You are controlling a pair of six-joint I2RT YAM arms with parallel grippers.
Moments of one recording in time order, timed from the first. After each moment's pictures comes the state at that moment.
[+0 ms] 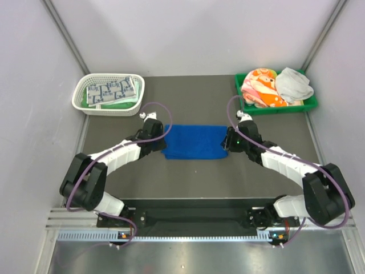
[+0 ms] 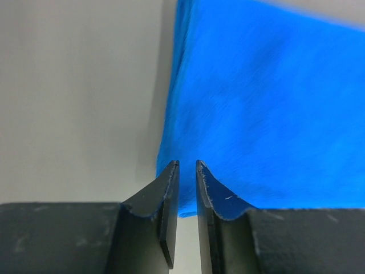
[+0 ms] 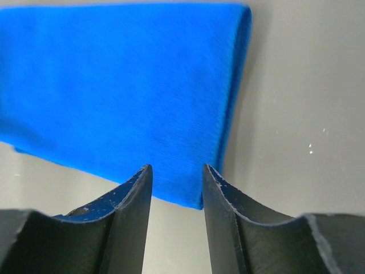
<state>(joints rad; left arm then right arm) -0.46 1.45 0.79 -0.12 -0.13 -0.61 0.46 1.28 0.65 -0.03 -0.01 0.50</state>
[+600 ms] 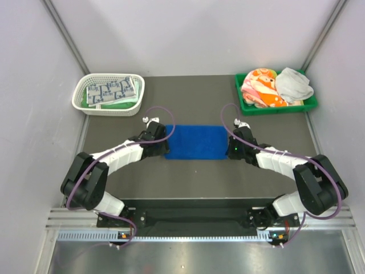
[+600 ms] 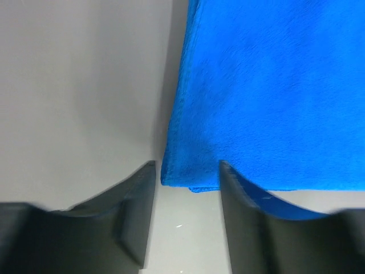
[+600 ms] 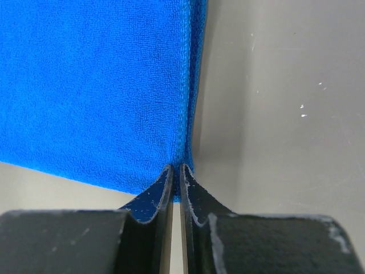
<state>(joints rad) -0.51 1.49 0.77 -0.22 -0.15 -0.63 0.49 1.40 0.60 -0.05 0.05 0.51</state>
